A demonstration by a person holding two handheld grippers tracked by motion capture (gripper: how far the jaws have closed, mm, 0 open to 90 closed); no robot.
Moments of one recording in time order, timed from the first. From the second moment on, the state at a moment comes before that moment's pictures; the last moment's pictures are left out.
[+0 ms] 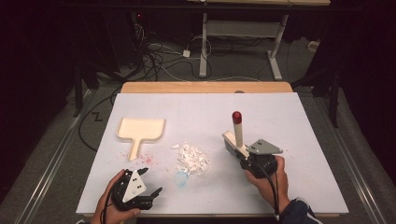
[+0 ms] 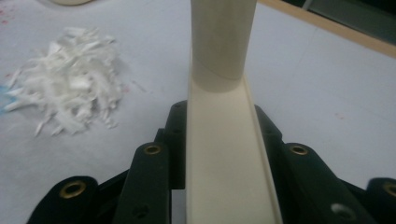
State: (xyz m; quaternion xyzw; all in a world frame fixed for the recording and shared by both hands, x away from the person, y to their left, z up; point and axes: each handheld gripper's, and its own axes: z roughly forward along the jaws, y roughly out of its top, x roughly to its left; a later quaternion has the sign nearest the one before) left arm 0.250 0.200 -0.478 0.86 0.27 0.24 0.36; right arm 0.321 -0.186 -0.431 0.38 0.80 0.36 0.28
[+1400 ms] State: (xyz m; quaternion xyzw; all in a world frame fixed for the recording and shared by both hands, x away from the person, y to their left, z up) left arm 0.250 0.205 -0.475 0.85 0.28 0.25 0.36; right arm 0.284 -0.246 -0.392 0.28 0.83 0.44 0.18
